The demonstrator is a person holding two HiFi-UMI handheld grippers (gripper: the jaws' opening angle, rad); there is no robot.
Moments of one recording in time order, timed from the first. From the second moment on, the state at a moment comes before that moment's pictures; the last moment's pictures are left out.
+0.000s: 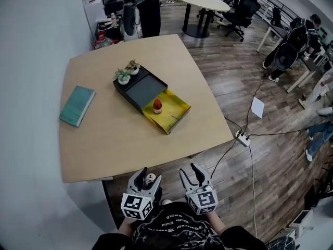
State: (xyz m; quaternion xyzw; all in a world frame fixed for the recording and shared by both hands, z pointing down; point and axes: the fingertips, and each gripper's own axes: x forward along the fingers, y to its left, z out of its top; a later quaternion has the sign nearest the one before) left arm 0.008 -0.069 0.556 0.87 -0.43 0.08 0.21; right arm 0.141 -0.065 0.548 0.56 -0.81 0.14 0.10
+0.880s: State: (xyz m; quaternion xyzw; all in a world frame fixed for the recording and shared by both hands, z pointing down) left arm -0.020 -0.209 0.561 0.90 -0.37 0.09 0.20; right arm 0.107 -0.185 0.543 0.61 -0.78 0.13 0.07
